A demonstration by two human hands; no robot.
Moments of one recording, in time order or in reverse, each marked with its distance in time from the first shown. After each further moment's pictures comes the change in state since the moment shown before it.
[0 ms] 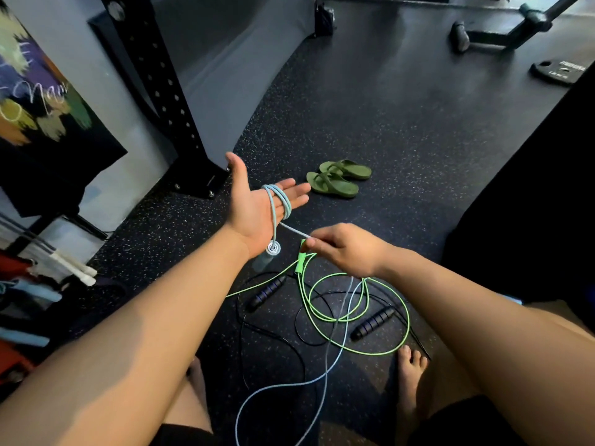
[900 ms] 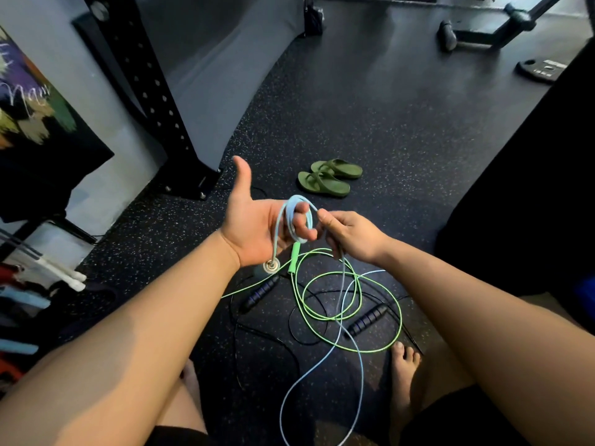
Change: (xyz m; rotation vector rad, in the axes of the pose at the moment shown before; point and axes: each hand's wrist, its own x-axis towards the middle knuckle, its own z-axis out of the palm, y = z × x) left_hand -0.009 -0.003 0.003 0.023 -0.361 -0.308; right_hand 0.000 0.022 -0.006 0.464 0.190 0.227
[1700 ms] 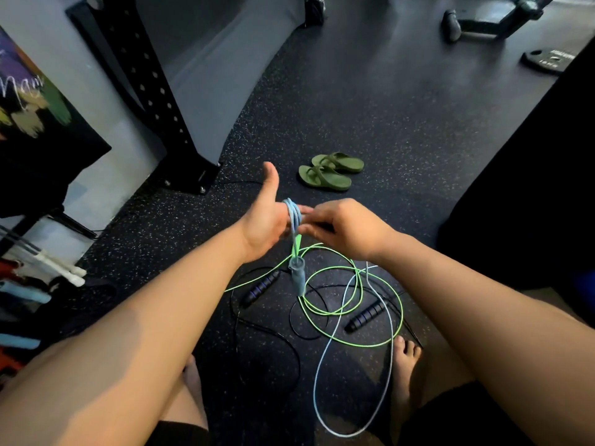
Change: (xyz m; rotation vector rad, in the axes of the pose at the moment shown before) left_hand 0.021 -0.013 -0.008 0.532 0.158 -0.046; right_hand -0.002 -0.020 0.001 -0.551 0.027 -0.598
